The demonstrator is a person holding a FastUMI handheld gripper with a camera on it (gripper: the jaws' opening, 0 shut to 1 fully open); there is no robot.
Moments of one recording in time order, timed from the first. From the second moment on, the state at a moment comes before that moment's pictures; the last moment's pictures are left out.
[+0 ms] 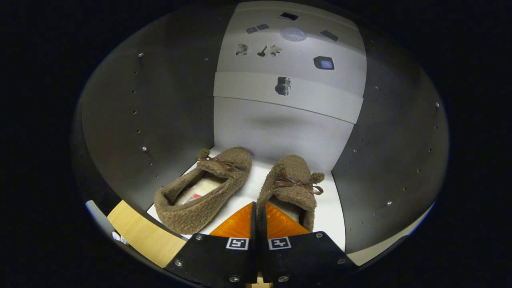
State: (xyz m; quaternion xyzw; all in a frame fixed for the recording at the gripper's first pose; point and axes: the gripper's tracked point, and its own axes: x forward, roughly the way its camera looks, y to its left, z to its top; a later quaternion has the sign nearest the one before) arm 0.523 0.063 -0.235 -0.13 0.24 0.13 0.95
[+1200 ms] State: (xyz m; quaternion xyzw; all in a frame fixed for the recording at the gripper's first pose) arm 0.481 0.072 -0.211 -0.12 0.20 0.10 0.97
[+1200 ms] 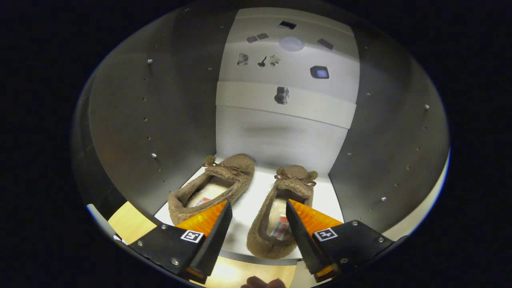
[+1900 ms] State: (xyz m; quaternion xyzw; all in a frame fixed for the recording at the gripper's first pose) arm 0.249 0.061 -0.157 -0.06 0.16 0.07 0.98
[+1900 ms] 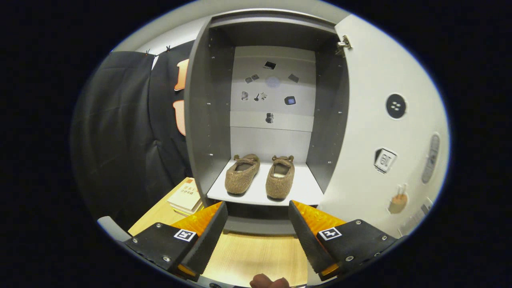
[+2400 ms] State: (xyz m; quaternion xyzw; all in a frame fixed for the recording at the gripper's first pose) arm 0.111 0.014 -0.130 -0.03 0.16 0.16 0.97
